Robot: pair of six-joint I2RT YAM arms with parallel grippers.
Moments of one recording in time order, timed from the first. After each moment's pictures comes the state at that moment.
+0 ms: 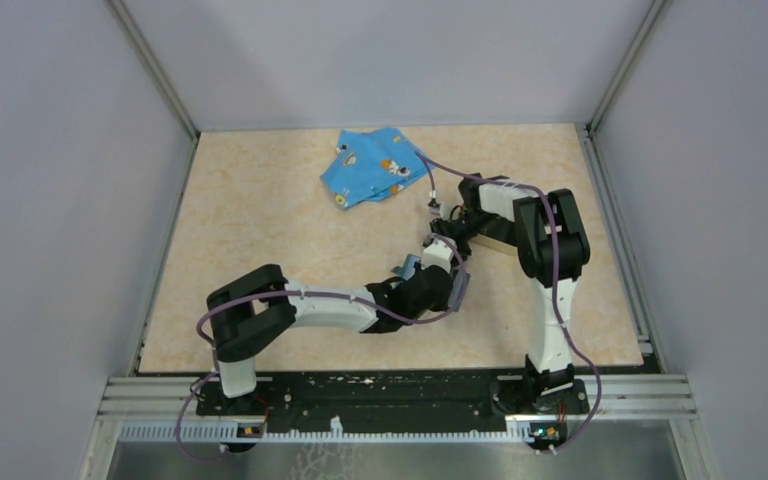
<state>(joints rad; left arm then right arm) -1.22 1.87 1.05 0.24 -0.50 -0.58 0.26 2.12 1.39 -0.91 -0.81 -0.10</state>
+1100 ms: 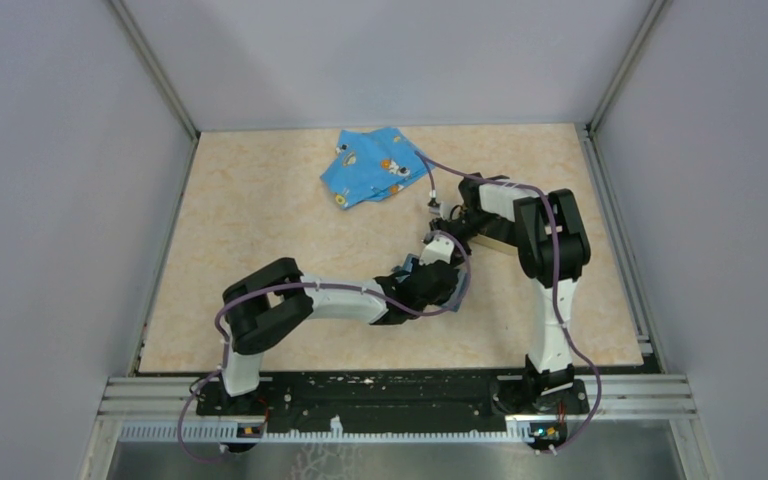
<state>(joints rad) -1.18 1.96 1.13 0.13 -0.60 -0.50 0.26 2.11 1.39 -0.91 -0.81 -0.11</state>
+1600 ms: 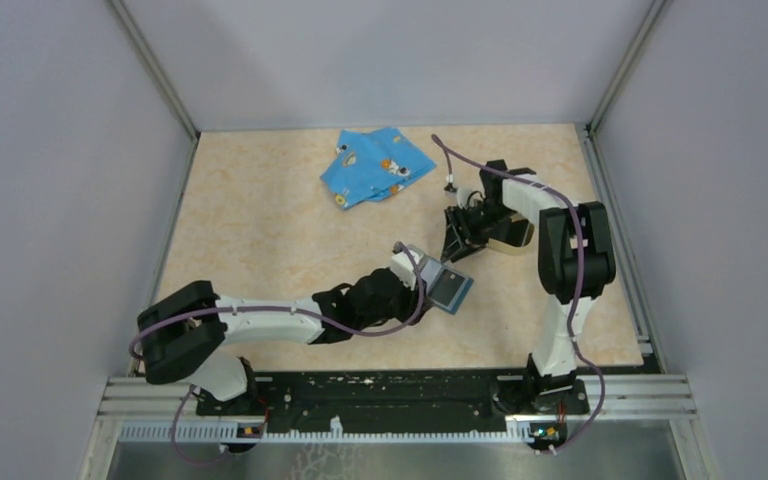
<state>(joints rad) -1.18 1.56 0.76 0.32 -0.25 -0.43 0.19 1.95 1.35 -0.93 -0.75 -0.19</state>
